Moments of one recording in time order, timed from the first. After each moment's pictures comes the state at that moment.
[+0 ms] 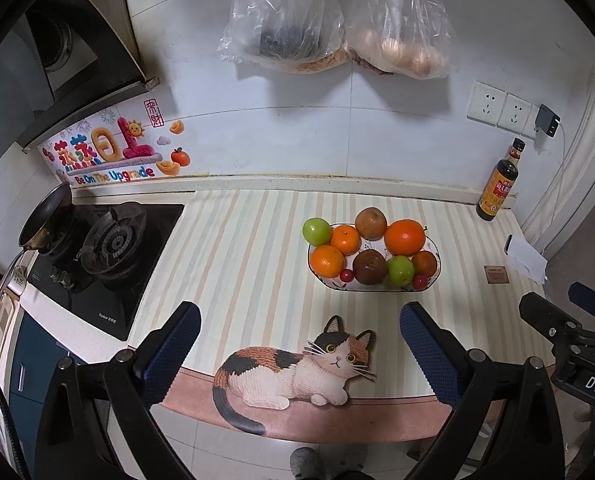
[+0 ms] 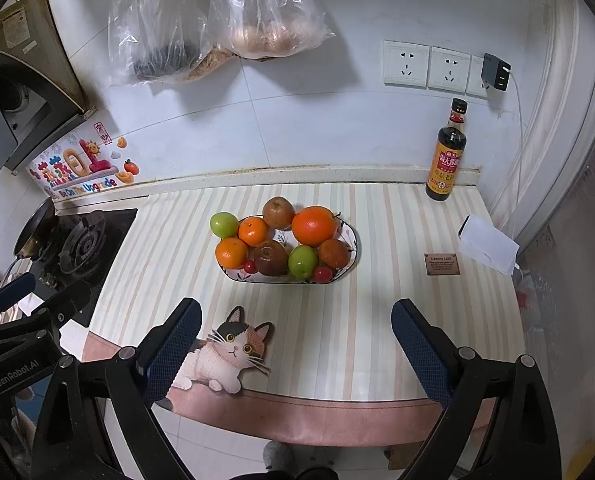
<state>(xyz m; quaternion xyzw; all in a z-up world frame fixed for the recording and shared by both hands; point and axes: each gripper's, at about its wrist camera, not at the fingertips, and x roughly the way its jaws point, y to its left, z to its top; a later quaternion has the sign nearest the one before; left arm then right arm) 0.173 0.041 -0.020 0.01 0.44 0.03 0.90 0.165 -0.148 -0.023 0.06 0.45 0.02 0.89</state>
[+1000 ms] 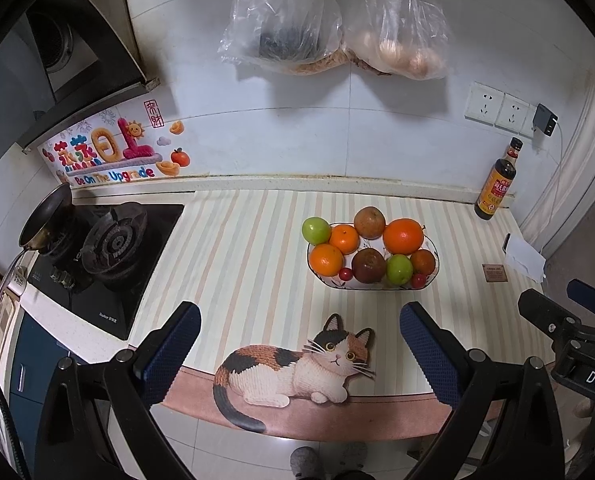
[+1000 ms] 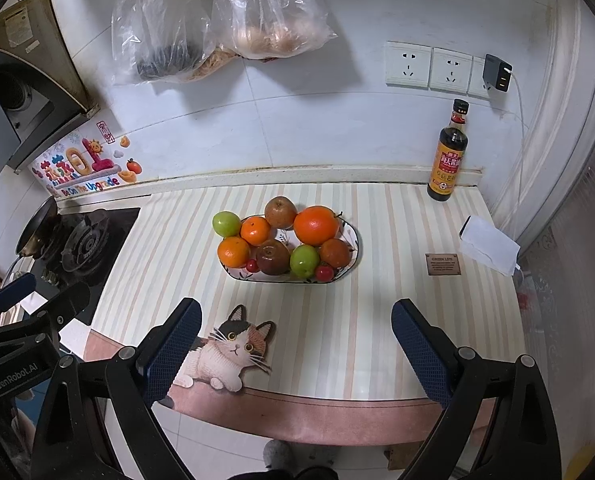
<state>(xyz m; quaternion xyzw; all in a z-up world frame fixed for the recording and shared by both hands) 0.171 0.040 -0.016 0.01 0.44 0.03 0.90 0.168 -0.150 -0.020 0.06 0.45 0.03 0.89</state>
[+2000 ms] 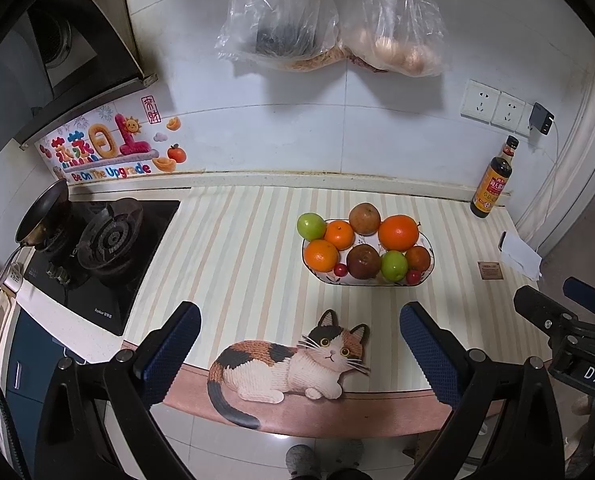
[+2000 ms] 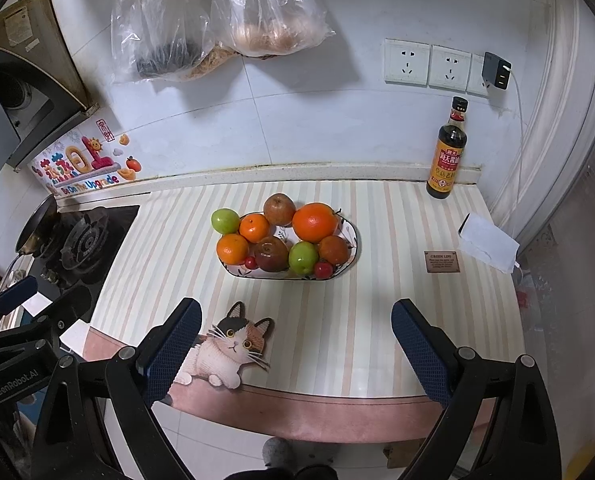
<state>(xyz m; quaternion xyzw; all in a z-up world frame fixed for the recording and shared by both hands) 0.164 0.037 -0.020 0.01 0.44 0.02 0.90 0.164 -0.152 -0.021 0.06 0.45 0.03 0.89</state>
